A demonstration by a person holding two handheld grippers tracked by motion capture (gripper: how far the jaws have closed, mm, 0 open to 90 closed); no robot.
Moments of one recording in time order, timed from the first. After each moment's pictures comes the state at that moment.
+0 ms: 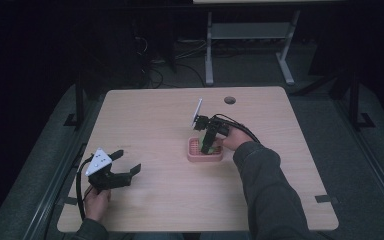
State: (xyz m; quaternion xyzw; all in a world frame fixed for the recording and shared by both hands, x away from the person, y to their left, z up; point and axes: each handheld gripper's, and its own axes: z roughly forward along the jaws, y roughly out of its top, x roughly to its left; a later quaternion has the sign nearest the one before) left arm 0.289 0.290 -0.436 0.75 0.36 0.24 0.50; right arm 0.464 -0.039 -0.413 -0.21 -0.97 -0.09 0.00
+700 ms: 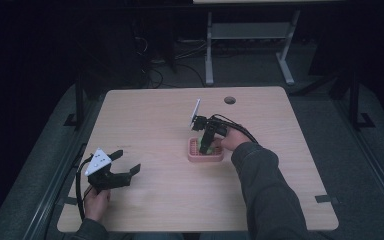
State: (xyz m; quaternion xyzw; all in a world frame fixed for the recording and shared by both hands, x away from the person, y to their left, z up) left arm 0.289 0.292 -0.436 0.75 0.36 0.24 0.50; right arm 0.463 -0.034 -0.412 -0.22 -0.97 -0.09 0.00
